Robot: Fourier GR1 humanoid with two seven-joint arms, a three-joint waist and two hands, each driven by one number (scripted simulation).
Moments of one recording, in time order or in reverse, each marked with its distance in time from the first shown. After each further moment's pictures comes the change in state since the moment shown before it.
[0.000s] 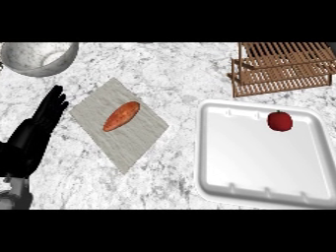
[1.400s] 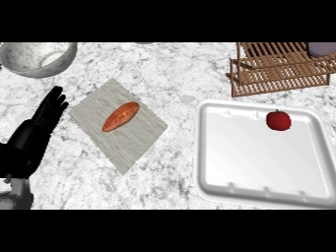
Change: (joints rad) left arm 0.006 -0.033 0.030 0.001 -0.028 -0.028 -0.003; right arm -0.033 -0.102 0.019 0.310 0.327 0.020 0.176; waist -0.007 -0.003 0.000
